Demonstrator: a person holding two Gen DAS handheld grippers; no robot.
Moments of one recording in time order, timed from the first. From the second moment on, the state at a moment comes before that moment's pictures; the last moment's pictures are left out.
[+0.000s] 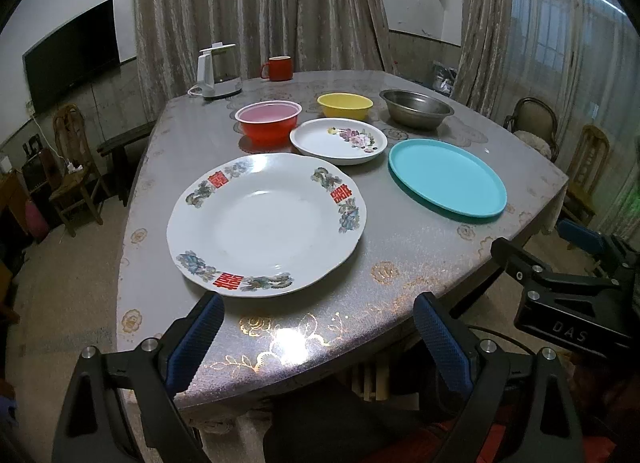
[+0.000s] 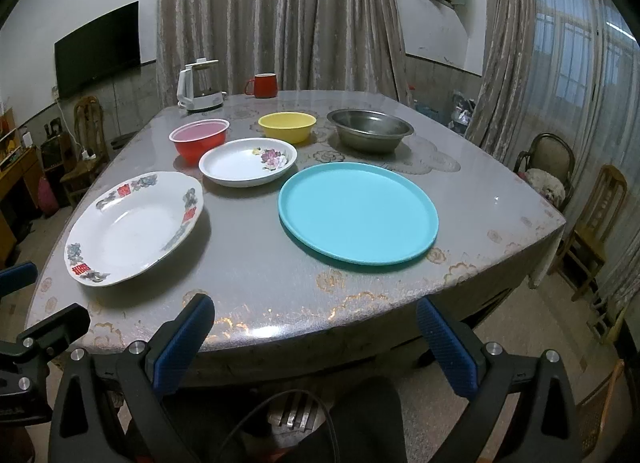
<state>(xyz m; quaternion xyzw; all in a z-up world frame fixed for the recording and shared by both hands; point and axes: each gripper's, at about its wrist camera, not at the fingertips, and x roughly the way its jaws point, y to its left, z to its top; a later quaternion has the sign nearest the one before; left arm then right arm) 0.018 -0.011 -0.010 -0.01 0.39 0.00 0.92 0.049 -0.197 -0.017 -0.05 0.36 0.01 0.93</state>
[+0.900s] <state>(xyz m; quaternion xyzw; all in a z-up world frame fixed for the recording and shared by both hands) 0.056 0.009 -0.022 -0.01 0.43 0.03 0.90 0.091 -0.192 -0.043 -0.07 0.42 0.04 0.90</state>
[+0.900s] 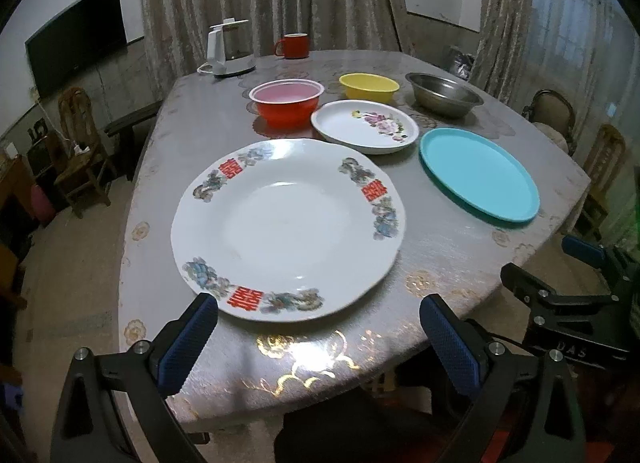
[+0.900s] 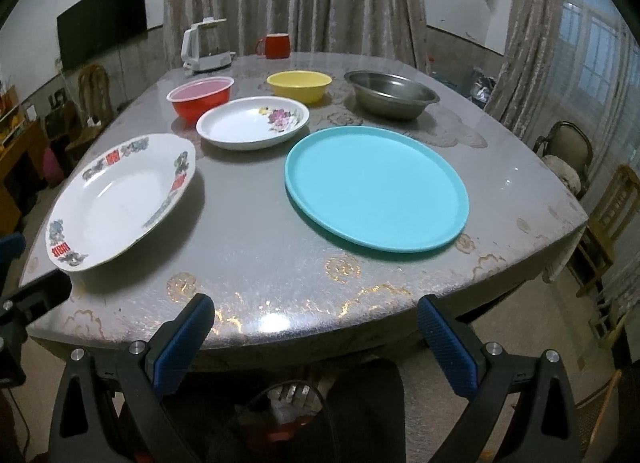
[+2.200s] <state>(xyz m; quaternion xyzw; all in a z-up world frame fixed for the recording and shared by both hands) 0.123 0.160 -0.060 -0.25 0.40 -0.01 0.88 0.197 -0.108 -0.074 0.00 0.46 0.26 0.85</state>
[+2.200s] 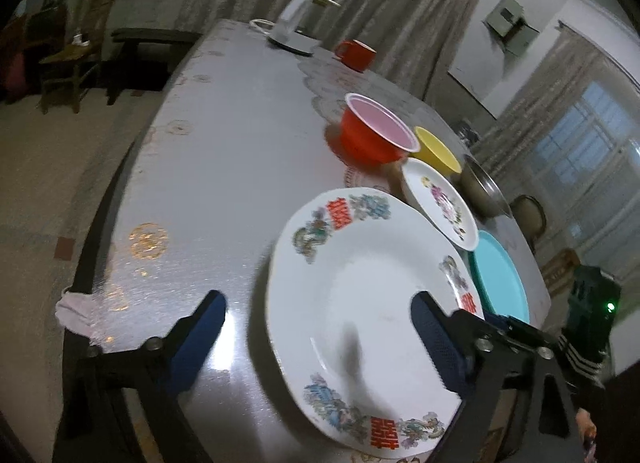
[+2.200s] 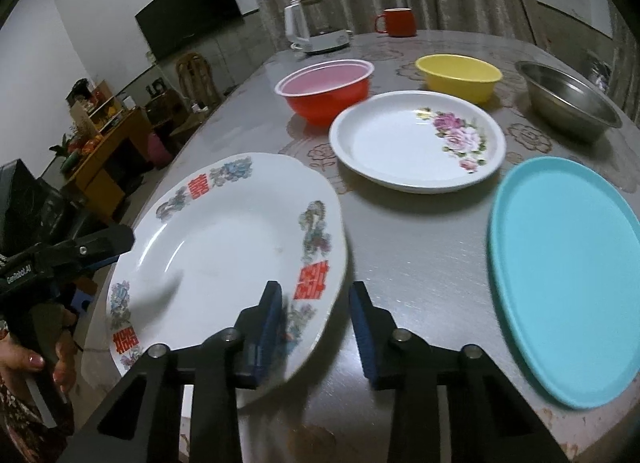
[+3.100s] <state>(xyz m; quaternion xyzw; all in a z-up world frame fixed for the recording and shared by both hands) 0.124 0.113 -0.077 -0.09 0.41 -0.01 0.91 0.198 -0.099 -0.085 -0.03 0.42 0.31 0.85</state>
